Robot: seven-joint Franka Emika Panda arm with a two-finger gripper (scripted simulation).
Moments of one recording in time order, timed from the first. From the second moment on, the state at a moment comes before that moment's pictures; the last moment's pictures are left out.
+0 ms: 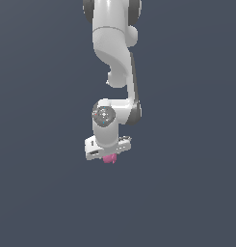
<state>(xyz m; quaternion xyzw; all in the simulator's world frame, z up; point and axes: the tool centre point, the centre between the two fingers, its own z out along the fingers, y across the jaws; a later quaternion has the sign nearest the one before) 0.047 -0.040 0.041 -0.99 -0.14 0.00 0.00</state>
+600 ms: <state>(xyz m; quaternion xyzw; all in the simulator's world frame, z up) 0.028 -0.023 0.075 -0.99 -0.14 0.00 0.00</state>
